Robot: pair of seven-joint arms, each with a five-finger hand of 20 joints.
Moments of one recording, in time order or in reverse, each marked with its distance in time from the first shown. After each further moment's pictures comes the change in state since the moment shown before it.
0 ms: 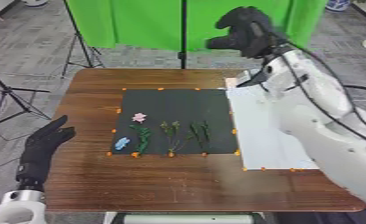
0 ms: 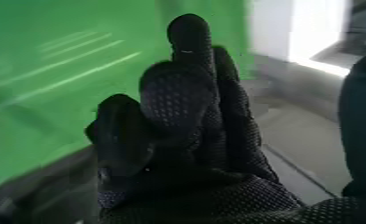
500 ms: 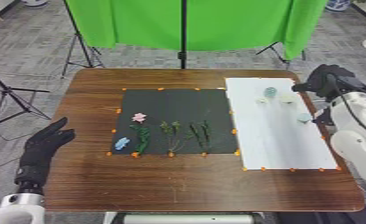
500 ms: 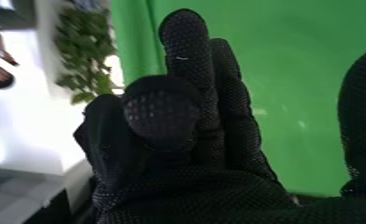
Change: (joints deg) left arm 1.3 -0.7 -0.4 -1.0 0.6 0.0 -0.3; right arm -21.6 11.9 15.0 12.5 -2.7 -2.1 8.5
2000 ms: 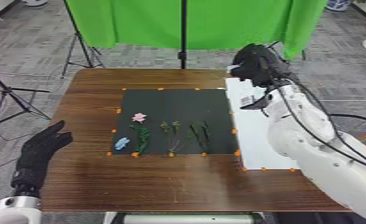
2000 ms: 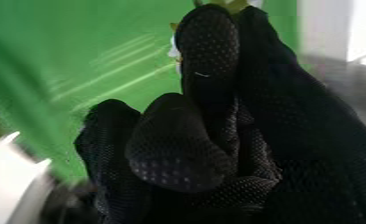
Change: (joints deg) left arm 1.2 -0.6 -1.3 -0.3 0.2 -0.7 -1.2; right arm 18.7 -11.6 -24.6 -5.6 5.3 15.5 -7.7
